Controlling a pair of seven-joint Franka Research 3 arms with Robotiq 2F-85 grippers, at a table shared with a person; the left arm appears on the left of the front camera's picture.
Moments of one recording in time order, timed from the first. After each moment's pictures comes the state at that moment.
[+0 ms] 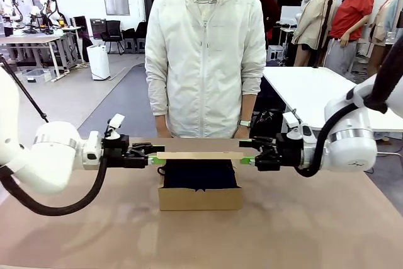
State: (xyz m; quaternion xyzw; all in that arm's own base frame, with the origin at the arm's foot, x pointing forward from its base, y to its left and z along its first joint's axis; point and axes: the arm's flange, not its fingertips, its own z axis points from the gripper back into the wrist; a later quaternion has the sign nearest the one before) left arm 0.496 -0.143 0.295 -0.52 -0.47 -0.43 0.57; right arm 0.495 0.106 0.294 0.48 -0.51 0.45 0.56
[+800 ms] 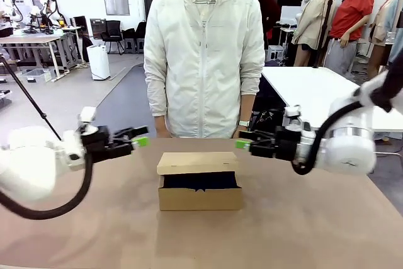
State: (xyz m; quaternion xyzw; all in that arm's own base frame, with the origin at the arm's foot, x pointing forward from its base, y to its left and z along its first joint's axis) left arm 0.484 -0.131 0.321 -0.52 -0.58 -0.38 0.51; right arm 0.500 0.142 0.311 0.51 -0.51 0.36 0.59
